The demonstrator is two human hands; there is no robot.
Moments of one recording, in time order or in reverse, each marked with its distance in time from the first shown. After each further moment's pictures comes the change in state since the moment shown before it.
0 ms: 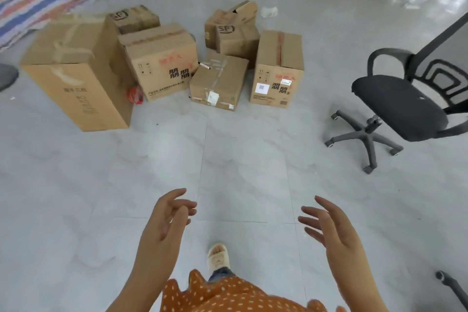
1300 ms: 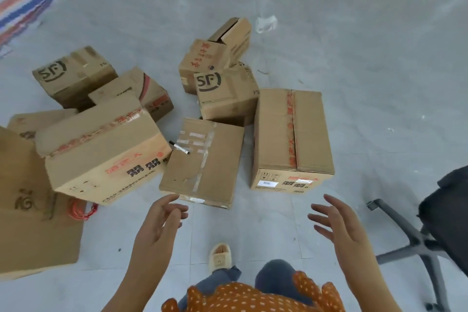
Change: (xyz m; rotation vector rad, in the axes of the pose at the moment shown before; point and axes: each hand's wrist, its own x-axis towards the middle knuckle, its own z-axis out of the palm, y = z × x) left_hand 0.858 0.199 0.231 0.129 -0.061 -0.093; right_hand 0.855 -0.229 0.156 -0.024 0.036 0.124
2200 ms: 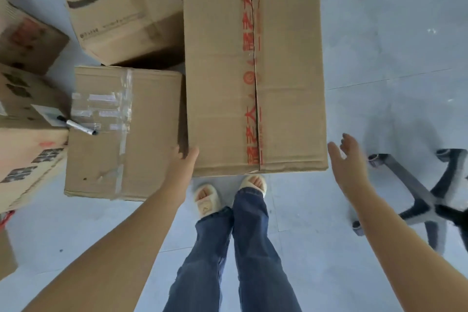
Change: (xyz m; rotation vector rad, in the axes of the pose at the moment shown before) left_hand 0.352 -0.141 0.407 0.117 -0.186 -0.686; right_hand 0.469 0.243 -0.089 -0.377 0.133 0.396
